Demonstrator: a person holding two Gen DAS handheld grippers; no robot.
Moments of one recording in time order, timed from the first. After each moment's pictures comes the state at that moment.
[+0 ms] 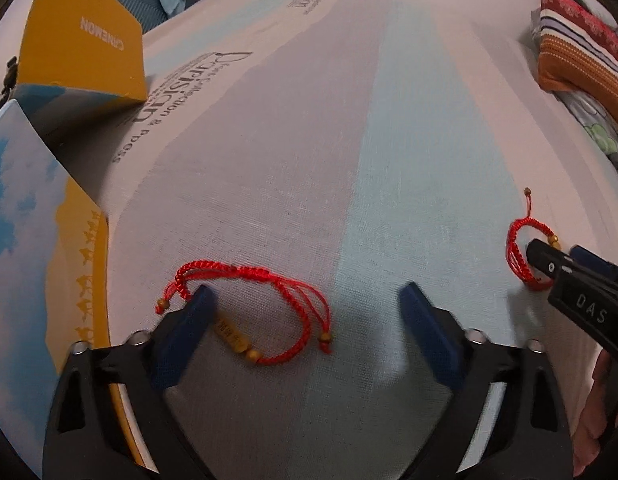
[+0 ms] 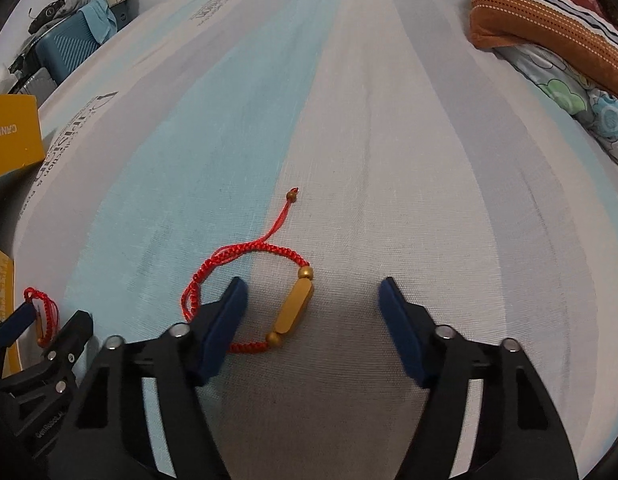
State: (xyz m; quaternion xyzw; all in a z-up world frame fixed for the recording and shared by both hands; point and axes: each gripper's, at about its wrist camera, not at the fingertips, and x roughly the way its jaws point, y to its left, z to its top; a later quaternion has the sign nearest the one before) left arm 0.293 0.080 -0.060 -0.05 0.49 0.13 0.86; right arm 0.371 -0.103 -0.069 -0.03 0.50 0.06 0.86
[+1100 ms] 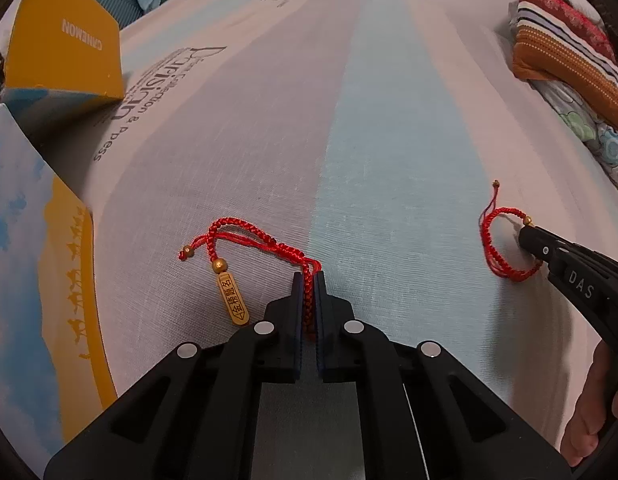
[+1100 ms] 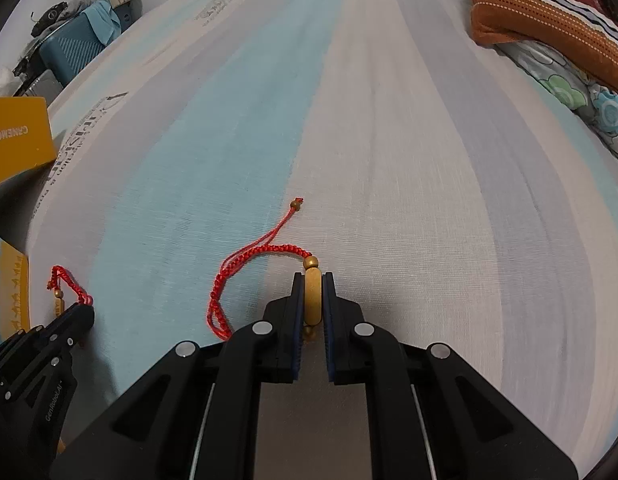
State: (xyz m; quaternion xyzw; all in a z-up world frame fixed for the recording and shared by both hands) left arm 0.288 0.075 -0.052 -0.07 0.51 0.07 0.86; right arm 0.359 -0.104 -0.057 -0.02 0.51 0.07 0.86
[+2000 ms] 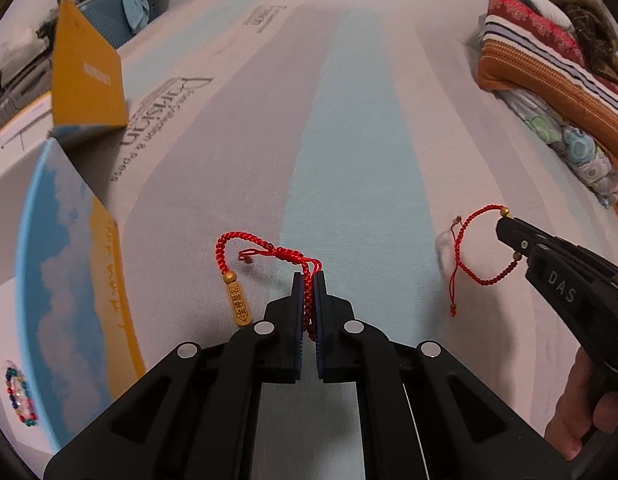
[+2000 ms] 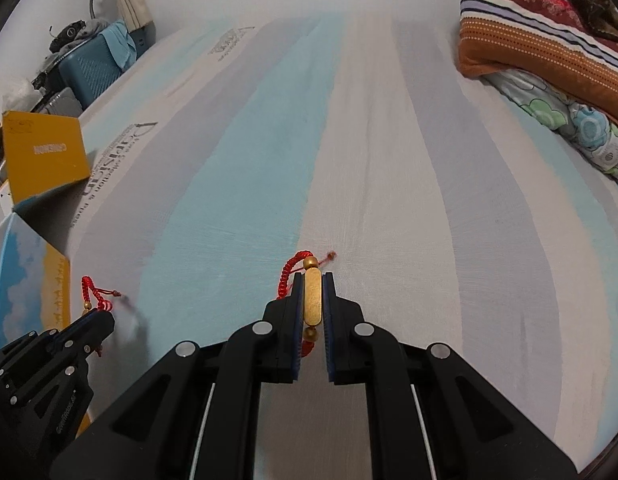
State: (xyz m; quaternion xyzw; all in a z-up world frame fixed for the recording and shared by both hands) left arm 0.250 0.062 0.006 -0.07 0.49 0.03 0.87; right arm 0.312 -0.109 0.008 -0.01 0.46 0.08 0.88
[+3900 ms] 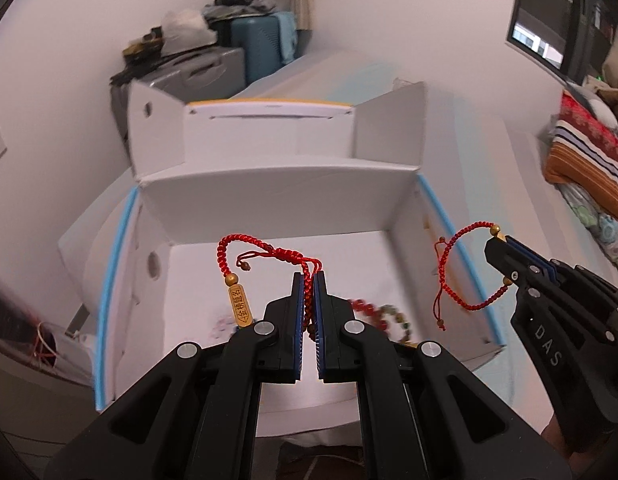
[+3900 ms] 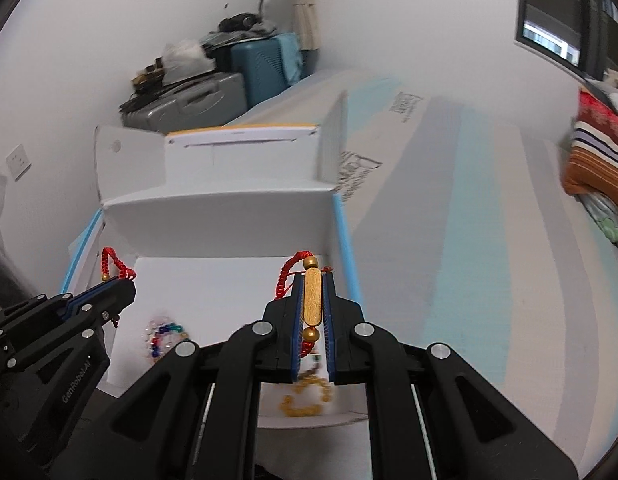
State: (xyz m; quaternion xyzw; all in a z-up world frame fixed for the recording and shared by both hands) left arm 0.046 0.288 0.107 -0.12 0.40 0.18 0.89; right arm 0.120 0.155 0.111 -0.09 0.37 0.25 0.89
